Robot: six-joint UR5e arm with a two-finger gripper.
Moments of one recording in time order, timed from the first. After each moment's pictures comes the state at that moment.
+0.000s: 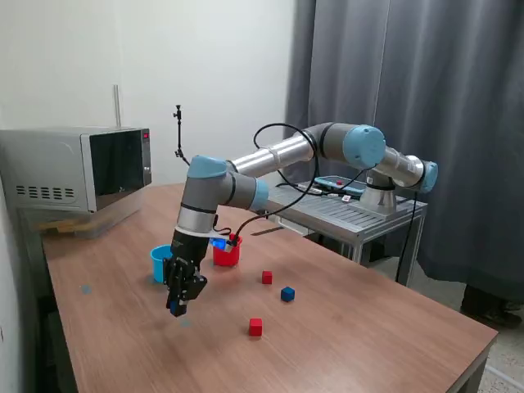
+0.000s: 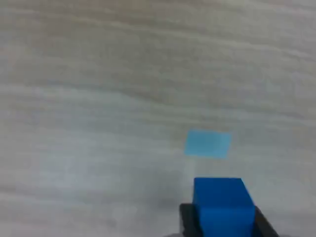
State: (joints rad) arm -0.07 -0.31 0.54 -2.11 -1.50 -3.27
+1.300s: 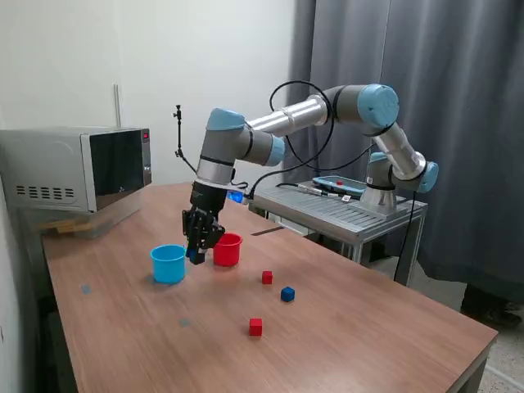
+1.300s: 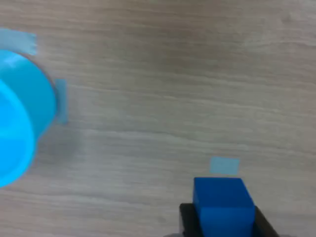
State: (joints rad) arm -0.09 -0.60 0.88 -2.11 -1.56 -3.27
